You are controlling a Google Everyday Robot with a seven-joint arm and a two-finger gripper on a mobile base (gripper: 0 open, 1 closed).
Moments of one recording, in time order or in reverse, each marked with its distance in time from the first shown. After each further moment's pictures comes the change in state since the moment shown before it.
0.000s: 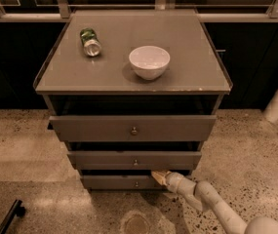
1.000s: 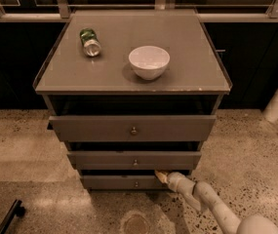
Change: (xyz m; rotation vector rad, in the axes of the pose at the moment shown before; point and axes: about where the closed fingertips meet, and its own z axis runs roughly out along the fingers) arm 0.024 -0.043 0.006 0.130 0.031 0.065
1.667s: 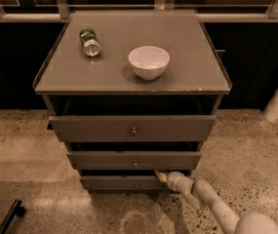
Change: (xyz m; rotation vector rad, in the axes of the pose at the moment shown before) arm -0.003 -0.005 0.005 0.021 0.022 -0.002
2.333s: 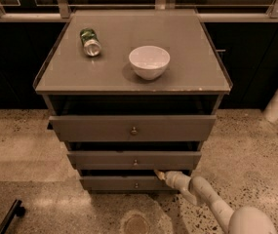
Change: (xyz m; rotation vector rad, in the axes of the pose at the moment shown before) arm -0.001 -0.009 0.015 0.029 0.035 -0.008
